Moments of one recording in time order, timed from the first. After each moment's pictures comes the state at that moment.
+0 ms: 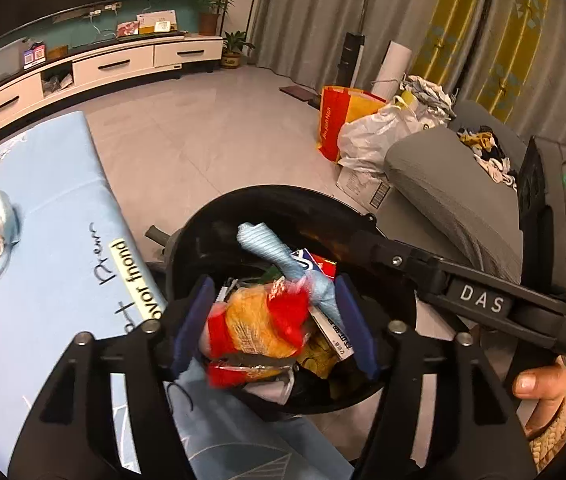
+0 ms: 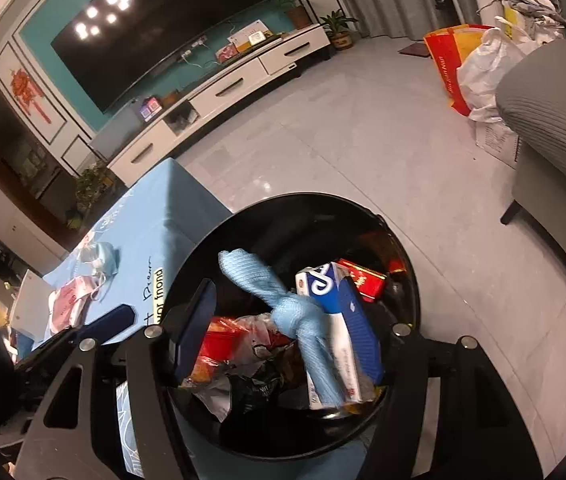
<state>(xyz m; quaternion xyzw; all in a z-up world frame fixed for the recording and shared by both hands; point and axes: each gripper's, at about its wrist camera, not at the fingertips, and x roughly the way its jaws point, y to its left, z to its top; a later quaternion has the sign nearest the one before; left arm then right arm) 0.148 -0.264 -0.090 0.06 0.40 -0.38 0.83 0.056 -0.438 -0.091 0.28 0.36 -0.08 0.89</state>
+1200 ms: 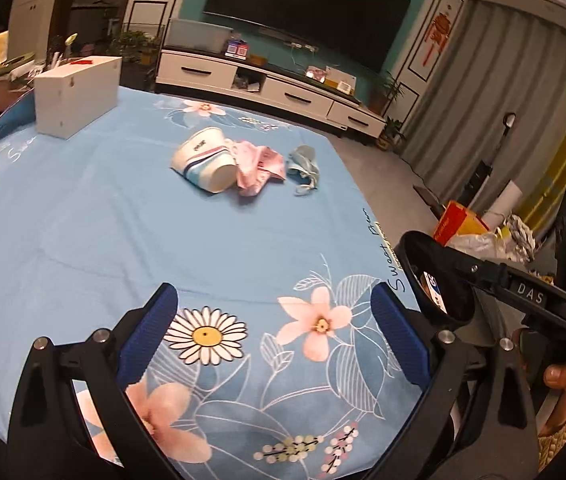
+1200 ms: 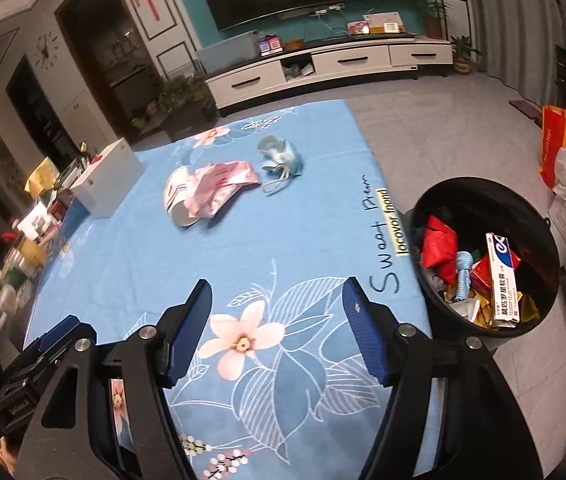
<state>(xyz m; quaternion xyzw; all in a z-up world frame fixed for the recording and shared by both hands) 0.034 0.057 -0.045 -0.13 0.37 -0.13 0.91 0.038 -0.200 -0.022 0.12 0.41 0.08 0.90</state>
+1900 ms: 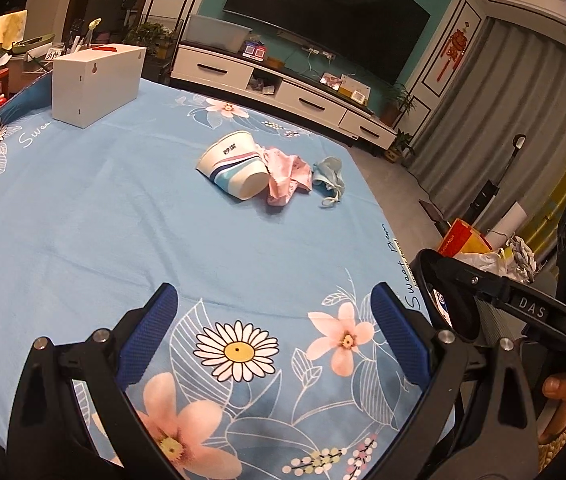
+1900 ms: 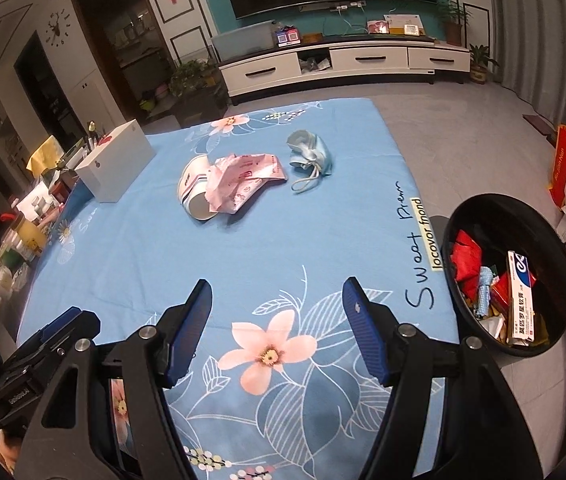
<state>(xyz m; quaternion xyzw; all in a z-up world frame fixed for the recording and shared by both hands) 0.051 0.085 -0.055 -0.16 0.36 -0.12 0.91 0.062 -0.165 -0.024 0.09 0.42 0.09 0.90</state>
